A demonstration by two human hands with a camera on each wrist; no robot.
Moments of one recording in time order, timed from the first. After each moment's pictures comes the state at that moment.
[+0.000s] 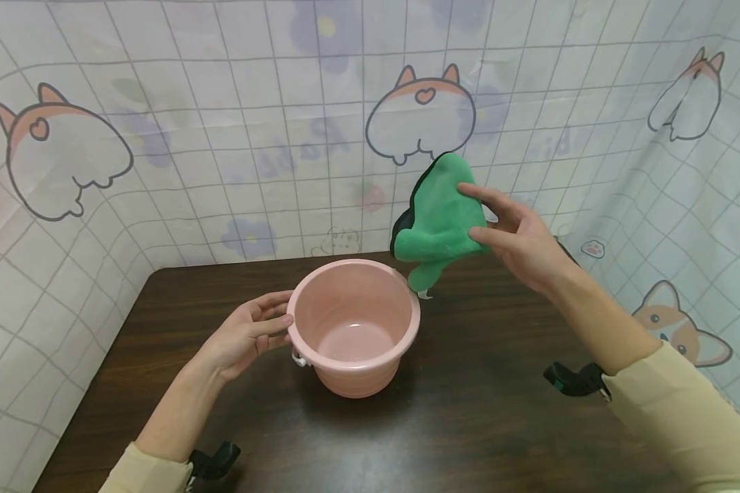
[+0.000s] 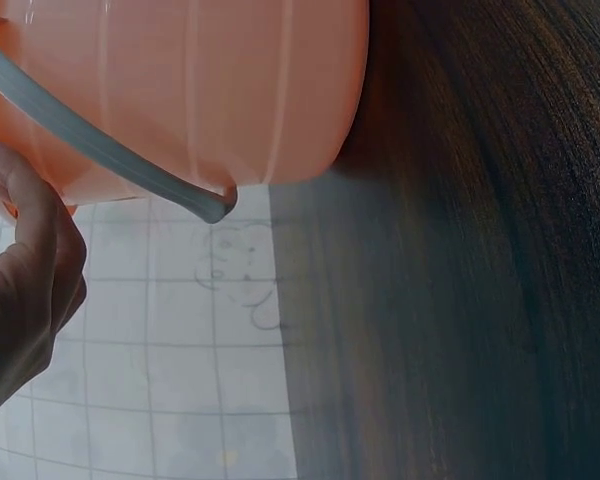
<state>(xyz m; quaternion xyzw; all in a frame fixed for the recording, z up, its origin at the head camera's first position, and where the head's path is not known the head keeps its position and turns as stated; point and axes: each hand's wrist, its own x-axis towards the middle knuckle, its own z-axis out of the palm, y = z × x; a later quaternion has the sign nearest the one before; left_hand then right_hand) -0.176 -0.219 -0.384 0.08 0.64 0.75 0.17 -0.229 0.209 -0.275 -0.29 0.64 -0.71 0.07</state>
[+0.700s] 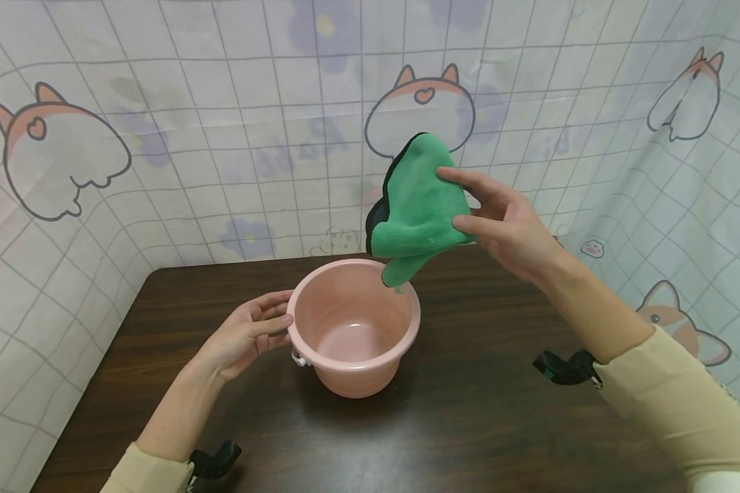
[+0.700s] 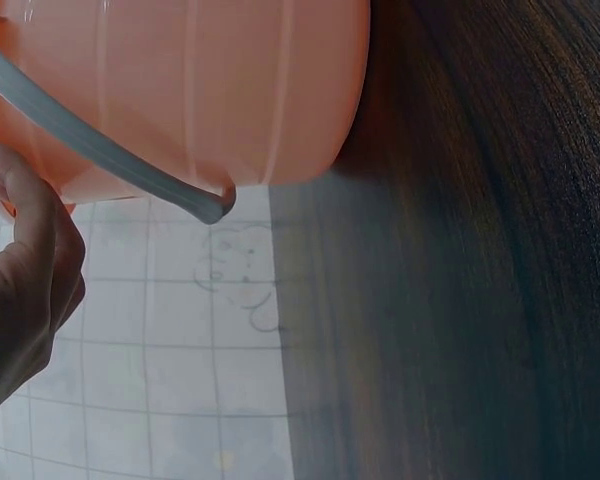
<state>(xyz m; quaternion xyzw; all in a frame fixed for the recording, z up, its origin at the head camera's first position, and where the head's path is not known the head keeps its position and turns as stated) -0.177 -0.217 -0.384 0.08 0.63 0.75 0.17 -0.229 0.185 -0.251 -0.35 0.60 -0.72 0.08</state>
